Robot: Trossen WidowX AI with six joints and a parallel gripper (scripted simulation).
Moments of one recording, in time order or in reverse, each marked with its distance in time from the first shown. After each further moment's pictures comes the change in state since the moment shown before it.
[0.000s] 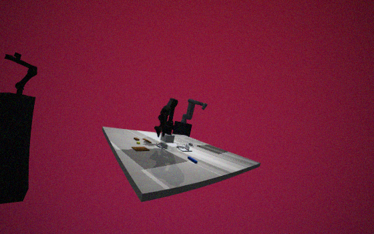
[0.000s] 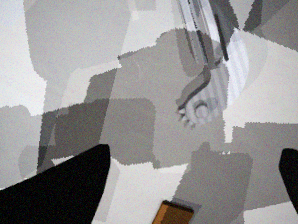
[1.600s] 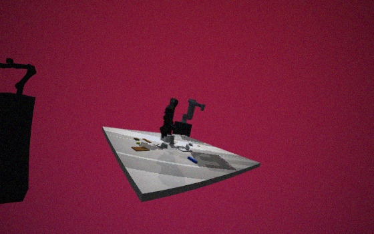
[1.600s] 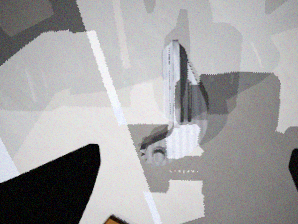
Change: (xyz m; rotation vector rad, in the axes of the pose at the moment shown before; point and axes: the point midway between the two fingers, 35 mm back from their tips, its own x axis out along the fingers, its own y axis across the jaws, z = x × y) arm -0.012 -0.019 0.049 -0.266 -0.010 -0.001
